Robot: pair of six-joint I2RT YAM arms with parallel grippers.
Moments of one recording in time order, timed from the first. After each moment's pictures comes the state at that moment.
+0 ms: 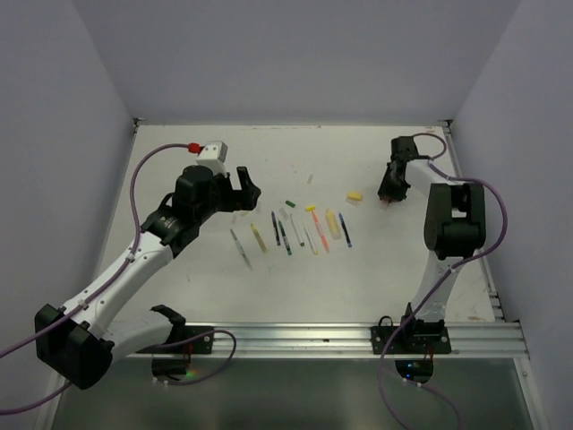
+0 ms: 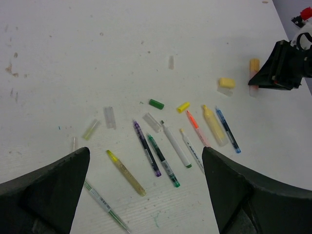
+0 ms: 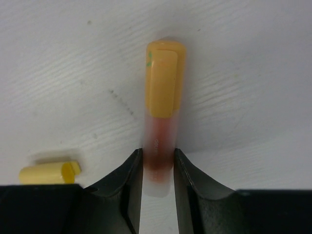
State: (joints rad) left arm -0.50 1.09 0.93 -0.28 -0.08 -0.43; right arm 0.00 2.00 1.40 -0.54 0.13 0.41
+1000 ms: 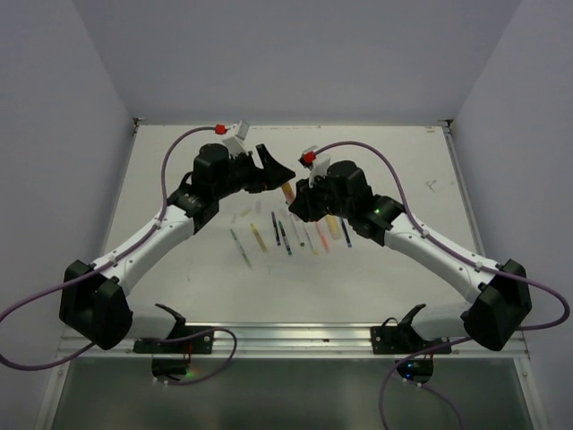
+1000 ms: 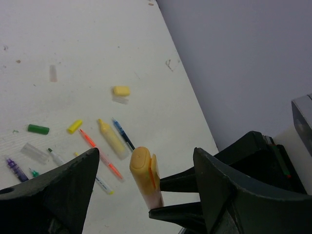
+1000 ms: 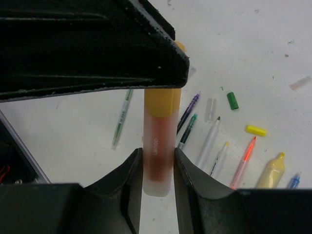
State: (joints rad) left arm -0.50 1.34 1.05 0.02 0.32 -0.71; right arm 0.73 1.33 1.11 -0.27 -0.13 0.20
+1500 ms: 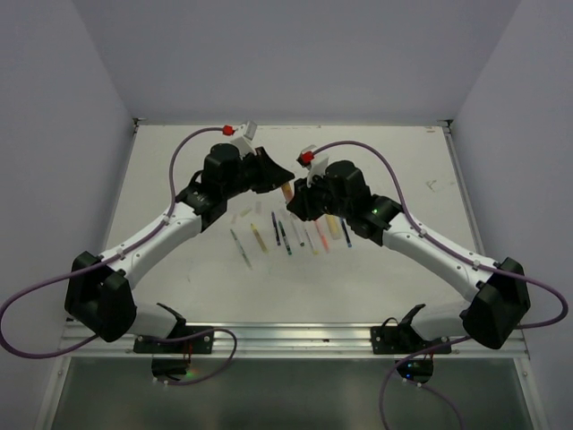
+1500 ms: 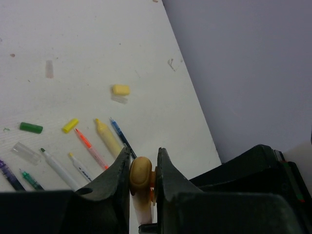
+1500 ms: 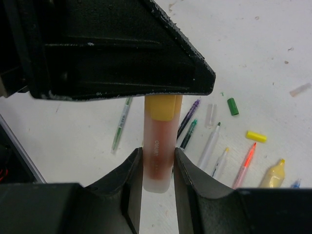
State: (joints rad) left arm -0.54 1.39 1.08 0.02 0.25 -0.75; right arm 0.74 1.34 1.11 -0.23 -0.12 0.19
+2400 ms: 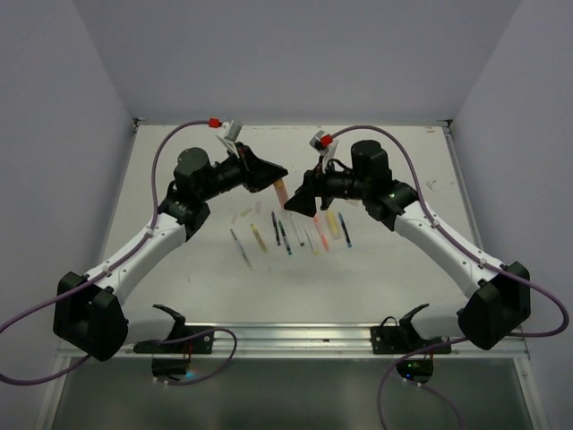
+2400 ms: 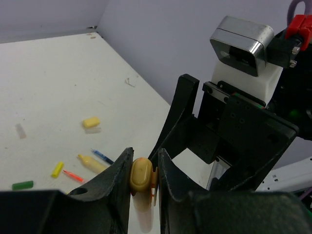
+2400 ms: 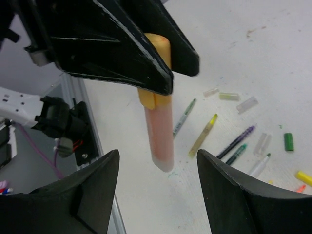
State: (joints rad) left arm -0.44 1.27 0.97 0.30 0.57 -0.60; right arm 0.56 1.34 1.16 -0.21 -0.63 0.20
